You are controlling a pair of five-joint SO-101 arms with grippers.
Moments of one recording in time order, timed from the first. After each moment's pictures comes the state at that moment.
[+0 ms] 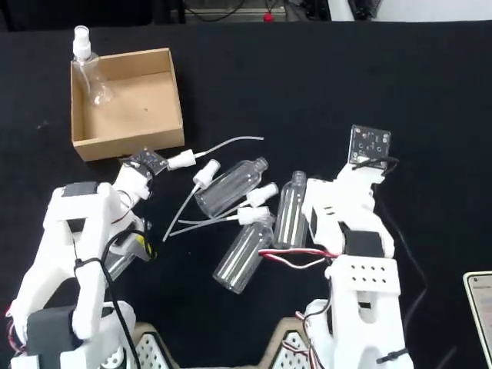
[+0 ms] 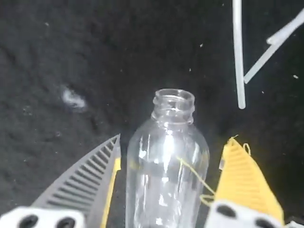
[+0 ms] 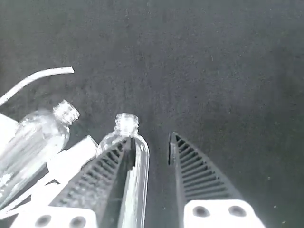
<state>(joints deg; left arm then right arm) -12.7 -21.8 52.9 58.0 -46.2 4.2 -55.1 70.9 39.4 -5.6</state>
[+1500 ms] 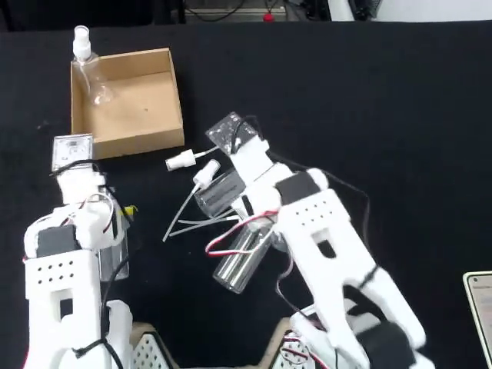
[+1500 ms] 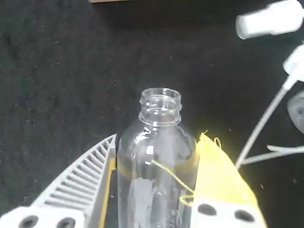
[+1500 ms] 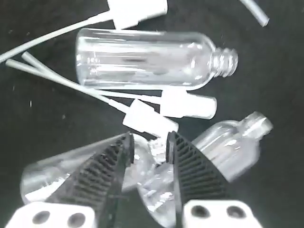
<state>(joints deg) -18.1 -57.0 62.3 60.4 -7.9 -23.3 -24.2 41.4 63.2 12.6</state>
